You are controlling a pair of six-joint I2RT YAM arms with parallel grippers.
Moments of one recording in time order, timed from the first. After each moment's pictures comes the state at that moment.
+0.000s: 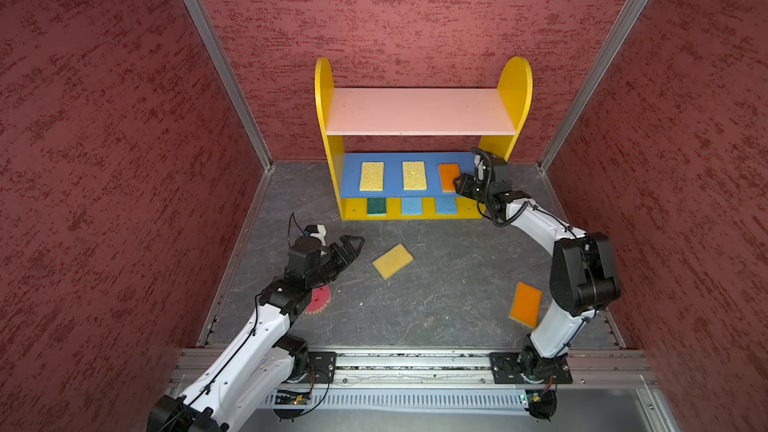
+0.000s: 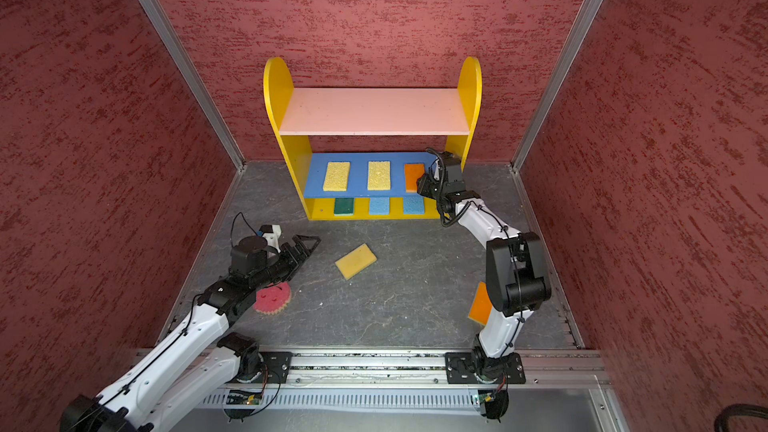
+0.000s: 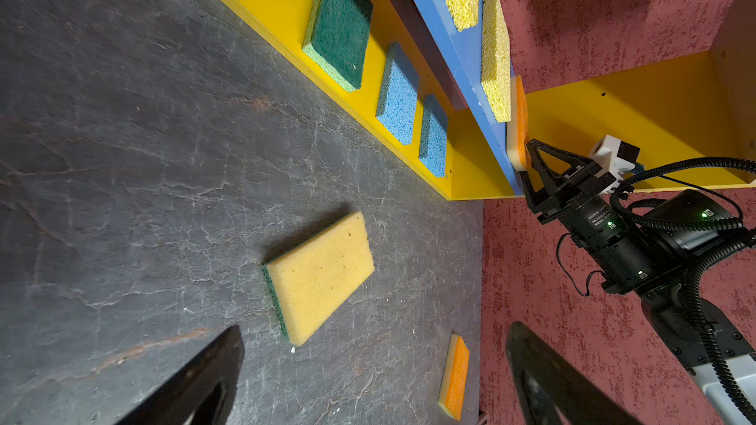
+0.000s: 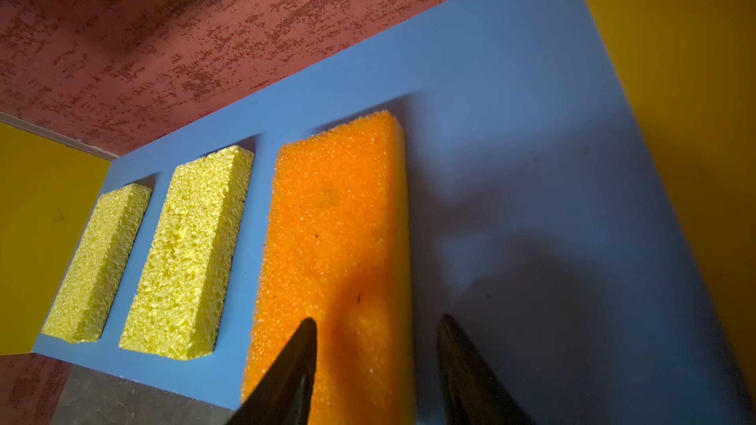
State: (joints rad) left arm -0.33 0.78 0.46 -0.18 0.26 -1.06; right arm 0.19 1.76 1.28 -0.10 -0.17 0.51
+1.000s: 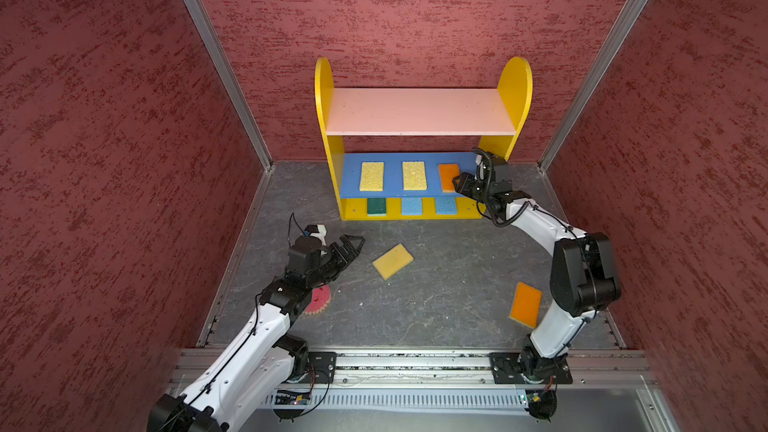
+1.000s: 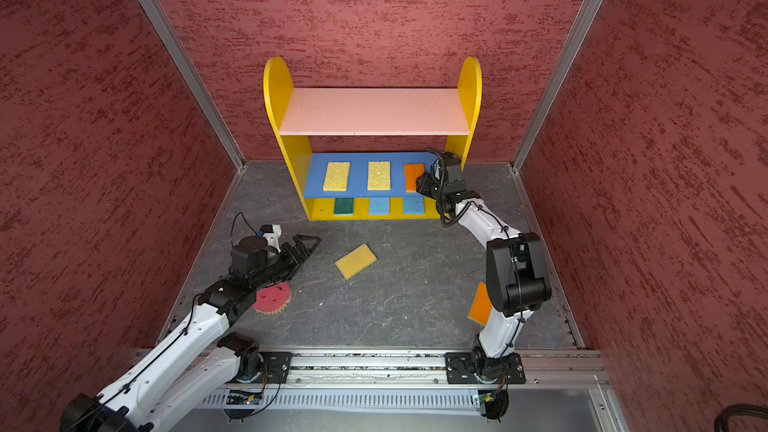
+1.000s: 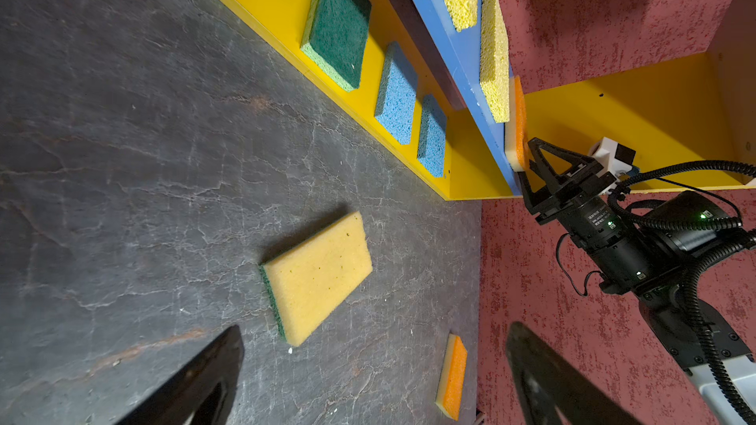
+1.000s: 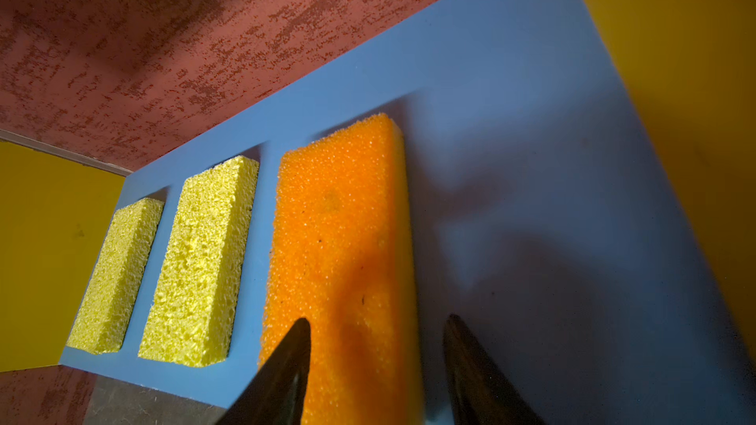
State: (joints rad) left arm -0.33 0.79 0.46 -0.17 0.27 -1.06; right arm 0.20 1.75 1.28 -0.11 -0.17 0.57
